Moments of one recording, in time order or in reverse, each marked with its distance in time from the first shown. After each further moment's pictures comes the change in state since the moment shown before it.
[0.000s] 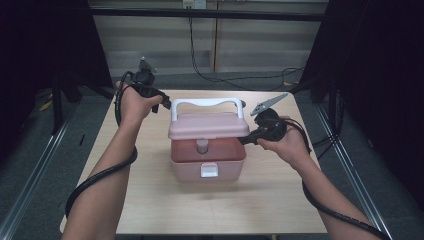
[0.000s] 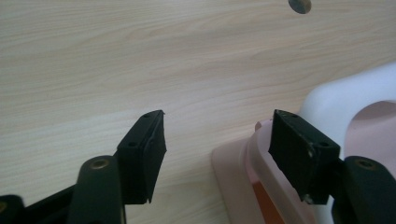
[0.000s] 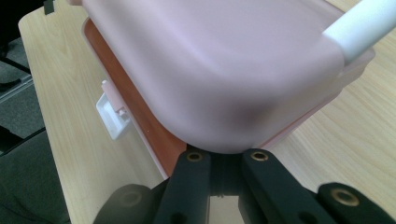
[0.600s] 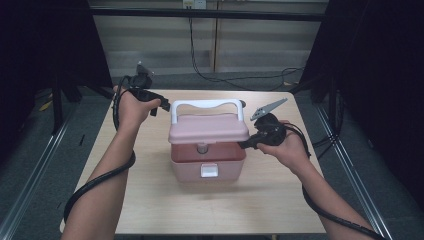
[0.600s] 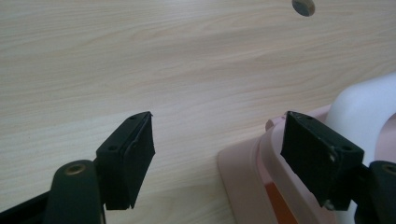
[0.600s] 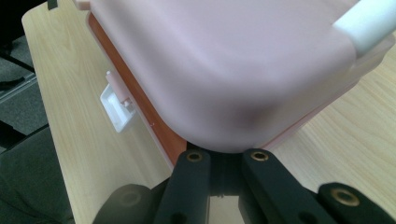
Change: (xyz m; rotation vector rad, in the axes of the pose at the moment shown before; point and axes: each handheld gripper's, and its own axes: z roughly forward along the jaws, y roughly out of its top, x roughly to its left) left arm 0.008 -0.010 0.003 -0.026 0.004 -0.002; right arm 0.004 -0.009 0.005 0.005 0.008 -0.003
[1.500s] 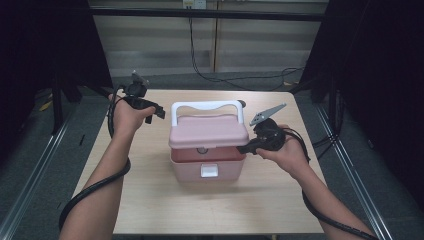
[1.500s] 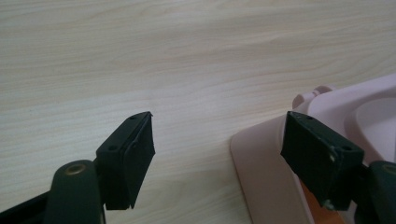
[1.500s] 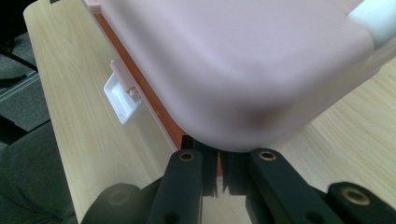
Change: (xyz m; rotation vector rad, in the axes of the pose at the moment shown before) left arm 0.015 -0.019 0.009 0.028 -0.006 -0.029; right arm 0.005 -0.009 0.006 -0.001 0.009 -0.002
